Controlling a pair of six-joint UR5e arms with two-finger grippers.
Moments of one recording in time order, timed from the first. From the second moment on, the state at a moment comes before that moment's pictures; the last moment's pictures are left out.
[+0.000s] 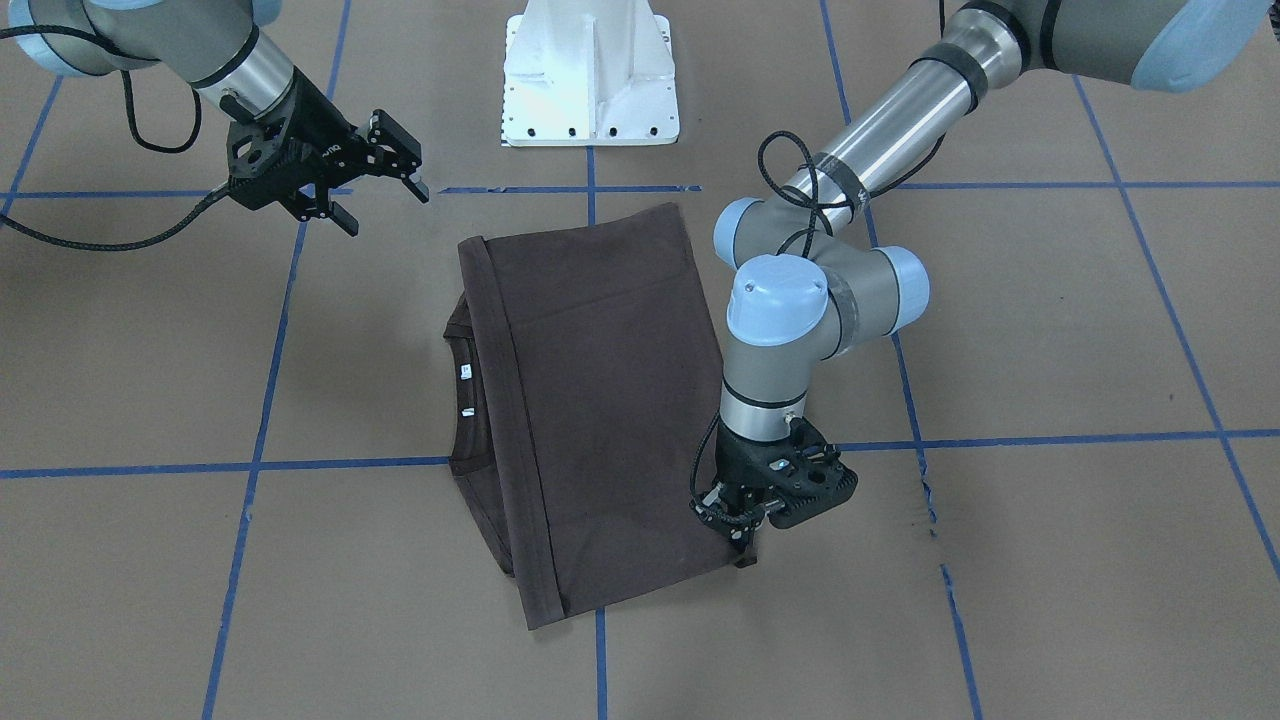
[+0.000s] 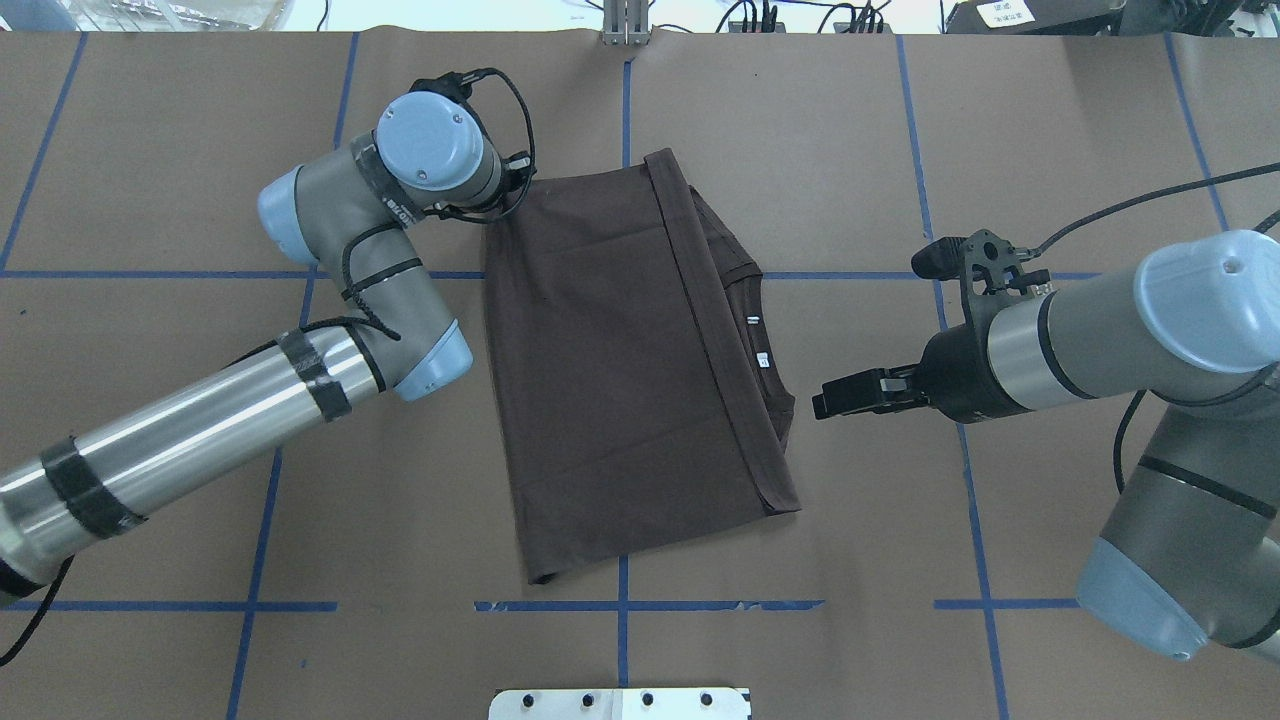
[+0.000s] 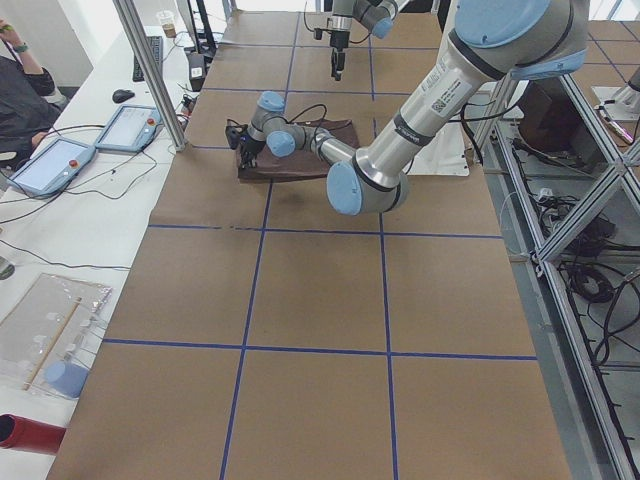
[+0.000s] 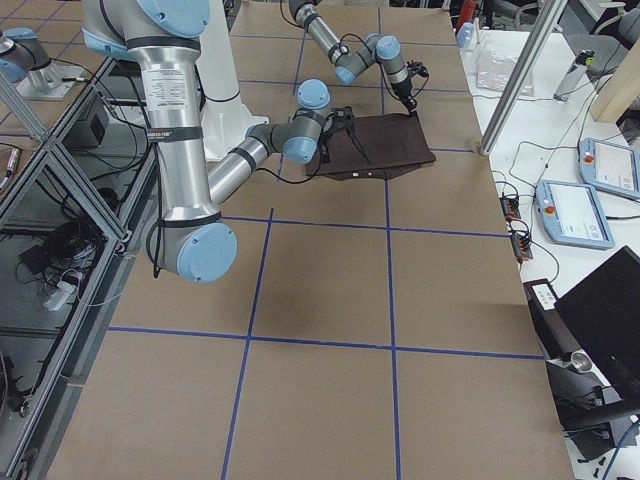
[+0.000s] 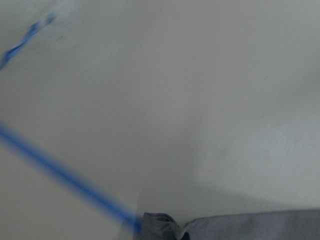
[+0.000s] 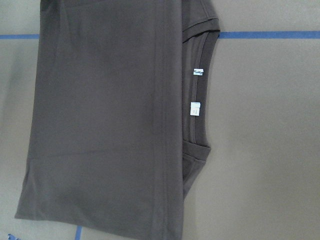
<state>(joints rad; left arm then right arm) -0.74 -2.48 -1.01 -2.16 -1.61 -1.49 0.64 -1.42 2.05 -1.08 2.06 1.14</state>
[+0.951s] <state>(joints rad) -0.79 -2.51 -1.01 -2.21 -1.67 -1.32 0.60 -1.22 1.97 -1.40 1.96 1.12</state>
